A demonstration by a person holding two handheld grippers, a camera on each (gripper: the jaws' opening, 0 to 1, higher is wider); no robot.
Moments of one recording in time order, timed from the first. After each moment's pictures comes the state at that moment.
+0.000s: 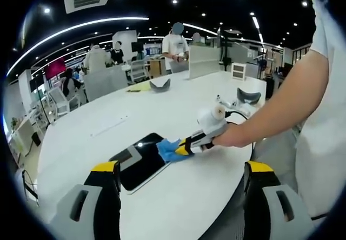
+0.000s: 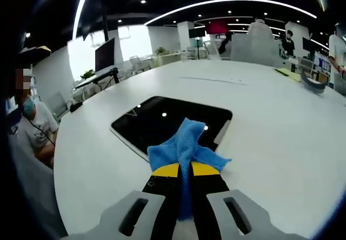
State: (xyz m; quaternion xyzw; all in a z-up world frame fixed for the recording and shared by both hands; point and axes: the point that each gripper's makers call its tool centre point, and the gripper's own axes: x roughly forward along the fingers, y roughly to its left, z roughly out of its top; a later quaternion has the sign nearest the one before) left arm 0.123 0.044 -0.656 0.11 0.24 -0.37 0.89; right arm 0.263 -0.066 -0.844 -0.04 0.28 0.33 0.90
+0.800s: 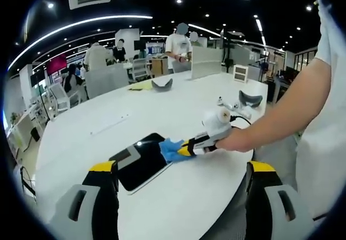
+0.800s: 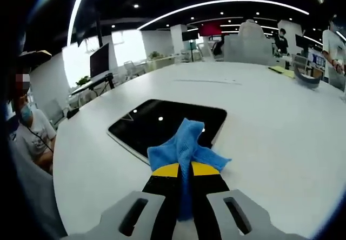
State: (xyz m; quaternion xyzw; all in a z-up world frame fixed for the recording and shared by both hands) left arm 0.133 0.048 -0.657 0.10 0.25 -0.37 0.89; right arm 0.263 -0.069 -0.843 -0.02 0.28 0.31 0.91
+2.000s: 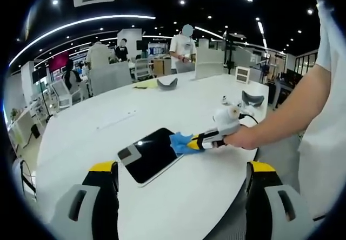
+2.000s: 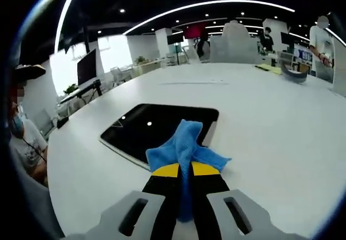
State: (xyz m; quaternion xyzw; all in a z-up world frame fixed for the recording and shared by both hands) left arm 0.139 0.098 -0.666 0.08 0.24 -0.37 0.89; right arm 0.264 -0.069 -0.843 0.00 0.27 0.25 0.93
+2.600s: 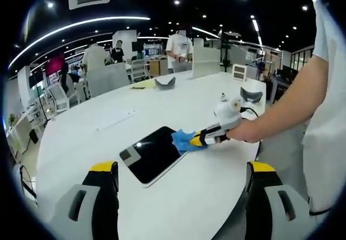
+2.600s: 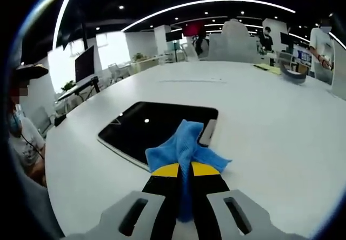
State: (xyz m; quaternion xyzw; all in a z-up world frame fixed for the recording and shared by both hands) left arm 0.147 0.104 -0.673 0.09 0.24 -0.38 0.89; right arm 0.269 -0.068 -0.844 -0.02 0.28 0.25 0.93
